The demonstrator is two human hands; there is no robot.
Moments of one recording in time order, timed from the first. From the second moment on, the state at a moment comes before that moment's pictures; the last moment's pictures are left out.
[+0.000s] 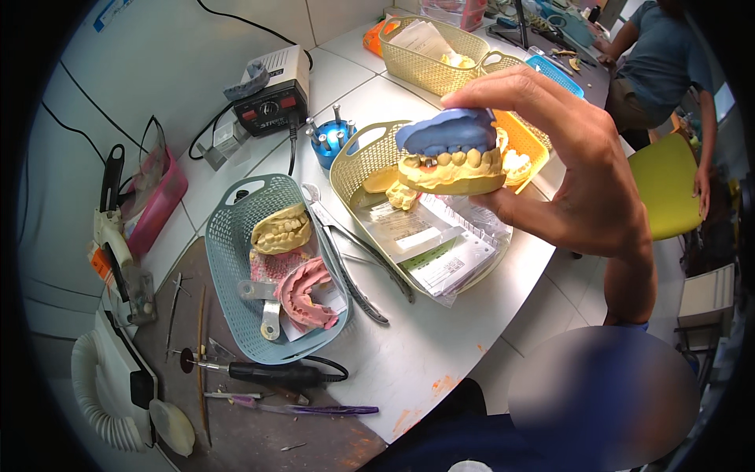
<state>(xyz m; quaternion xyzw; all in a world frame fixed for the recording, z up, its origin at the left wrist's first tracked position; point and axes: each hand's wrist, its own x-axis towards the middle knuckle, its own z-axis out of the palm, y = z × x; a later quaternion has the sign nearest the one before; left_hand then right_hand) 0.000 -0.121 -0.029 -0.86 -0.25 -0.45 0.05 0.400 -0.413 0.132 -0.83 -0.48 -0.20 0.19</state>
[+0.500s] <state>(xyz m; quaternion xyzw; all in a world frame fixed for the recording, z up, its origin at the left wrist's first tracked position) 0.002 -0.124 -0.027 -0.85 -0.27 -0.45 0.04 0.404 -0.402 0.106 -0.84 -0.51 -0.13 0.10</state>
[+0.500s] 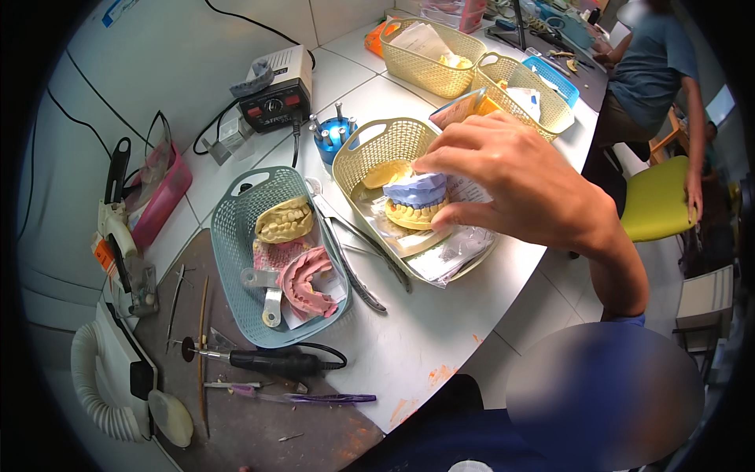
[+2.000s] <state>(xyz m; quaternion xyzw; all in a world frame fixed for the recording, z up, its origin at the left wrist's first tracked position) -0.011 -0.125 -0.024 -0.83 -0.22 -0.51 0.06 0.462 -0.460 0.073 -0.96 -0.27 0.02 0.07</state>
